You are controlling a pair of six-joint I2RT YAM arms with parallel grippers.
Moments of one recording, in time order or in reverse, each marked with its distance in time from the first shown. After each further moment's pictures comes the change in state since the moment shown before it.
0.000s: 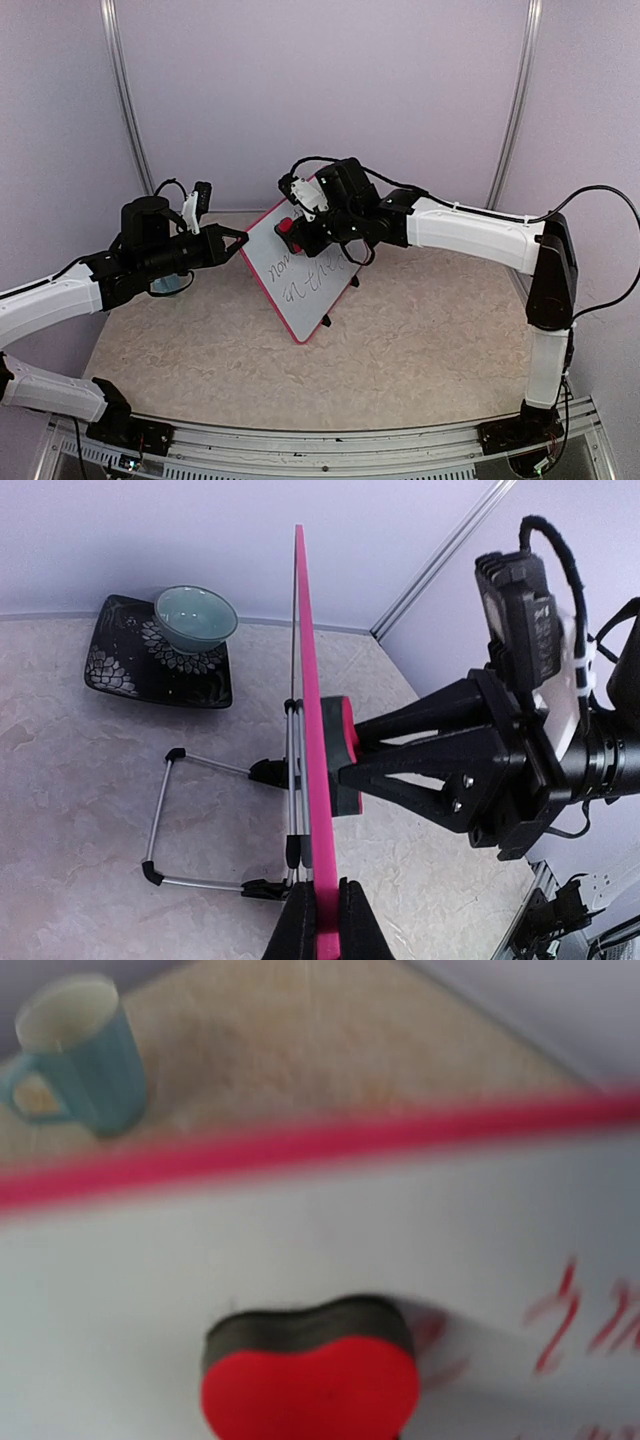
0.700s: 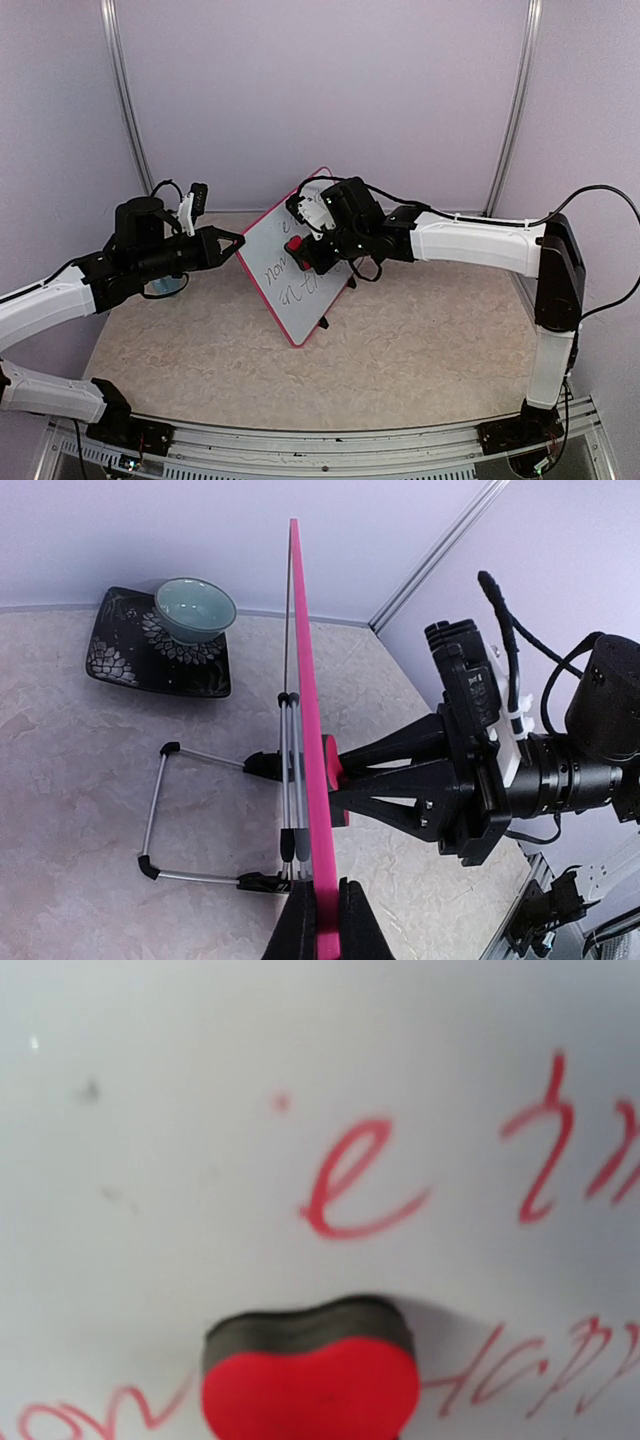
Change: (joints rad) left arm -0.005 -0.045 0.000 -0.055 0.007 -0.001; right arm -0.005 -0.041 -0.143 0.058 0.015 -0.010
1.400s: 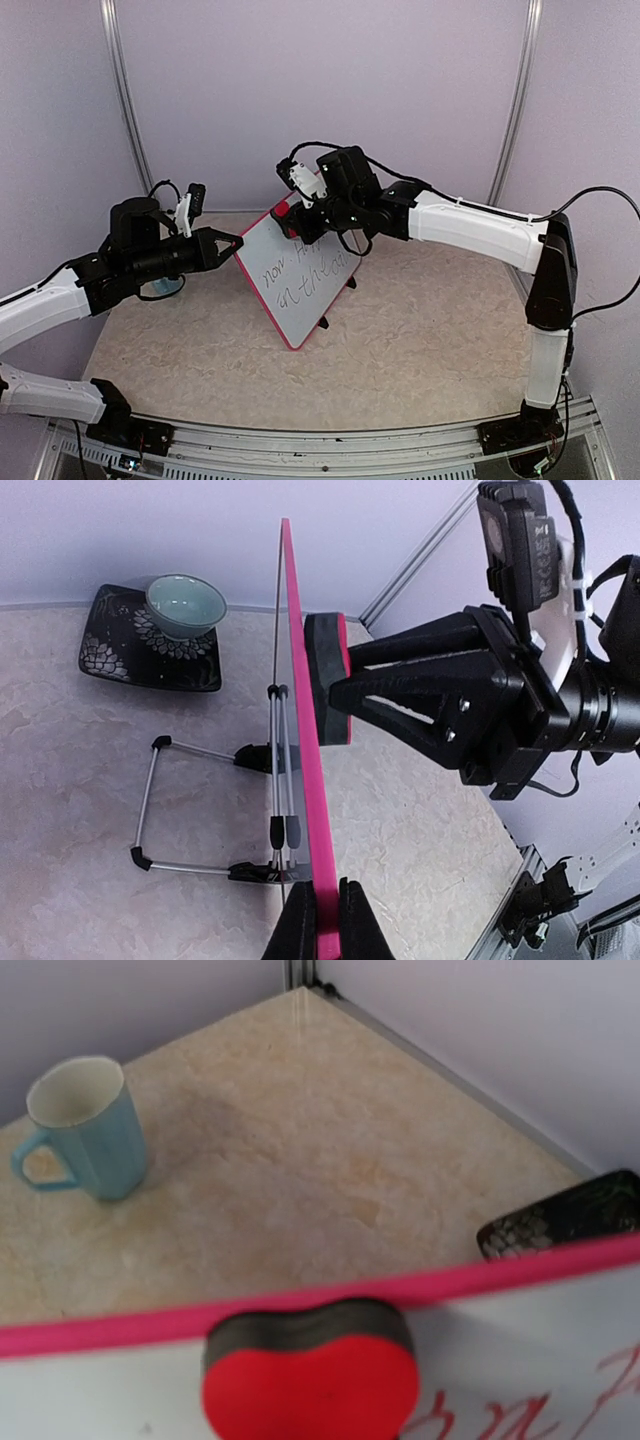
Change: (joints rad) left arm -0.011 -0.037 0.000 -0.037 0.013 -0.006; right arm 0.000 0.049 0.232 -0.045 0.002 -0.012
